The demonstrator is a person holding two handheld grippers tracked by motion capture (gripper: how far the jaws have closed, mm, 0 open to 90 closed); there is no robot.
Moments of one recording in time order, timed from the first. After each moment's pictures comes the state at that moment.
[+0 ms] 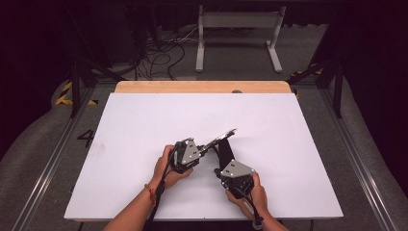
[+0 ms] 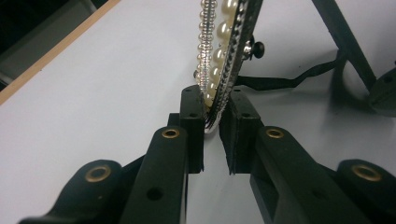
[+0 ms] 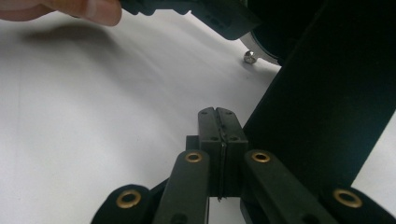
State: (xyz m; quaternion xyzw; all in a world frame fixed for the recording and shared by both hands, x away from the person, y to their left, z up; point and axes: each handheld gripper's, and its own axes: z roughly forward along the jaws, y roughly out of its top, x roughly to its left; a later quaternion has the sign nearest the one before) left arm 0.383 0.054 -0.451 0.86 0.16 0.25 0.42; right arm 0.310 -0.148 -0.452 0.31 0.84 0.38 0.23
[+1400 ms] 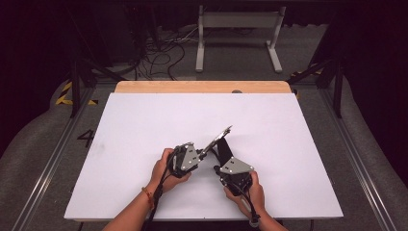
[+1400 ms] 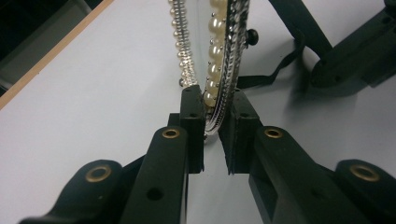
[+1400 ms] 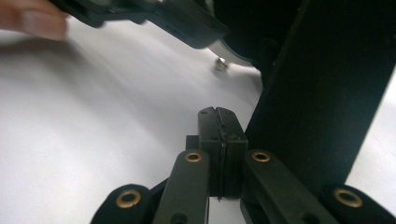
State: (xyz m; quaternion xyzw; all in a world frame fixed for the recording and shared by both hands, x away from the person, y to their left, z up) left arm 0.370 0.057 -0.450 0.87 0.14 0.26 0.40; right arm 0.317 -0.146 -0.455 0.34 0.83 0.38 0.23
